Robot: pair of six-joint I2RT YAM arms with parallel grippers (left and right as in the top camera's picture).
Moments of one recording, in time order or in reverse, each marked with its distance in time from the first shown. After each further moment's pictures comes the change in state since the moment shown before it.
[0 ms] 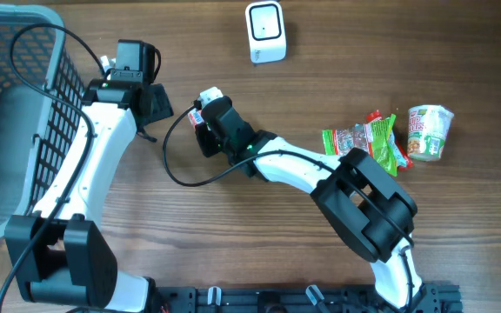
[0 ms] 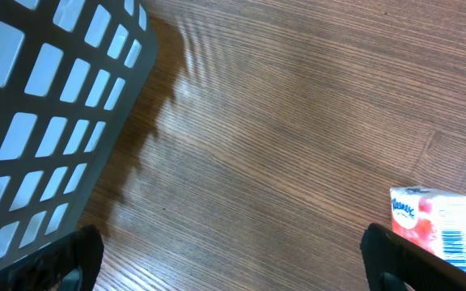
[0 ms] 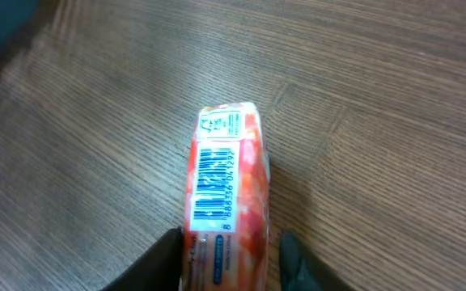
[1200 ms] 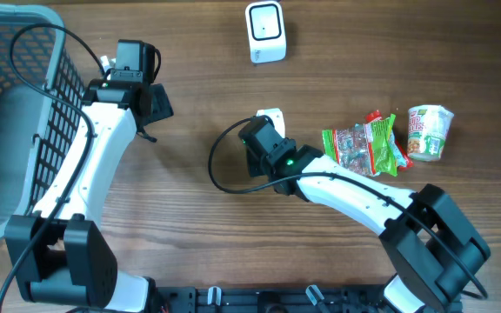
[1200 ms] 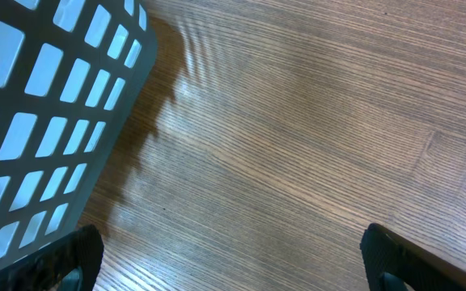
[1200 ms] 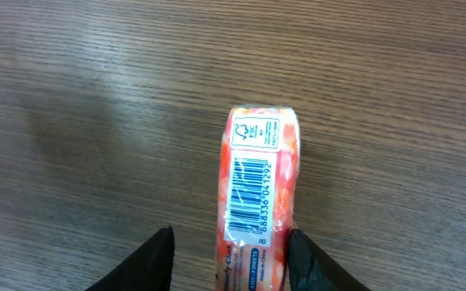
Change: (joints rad) left arm 0.000 0.000 0.000 0.000 0.000 0.000; right arm -0.043 -0.360 -0.283 -0.386 0.181 0.243
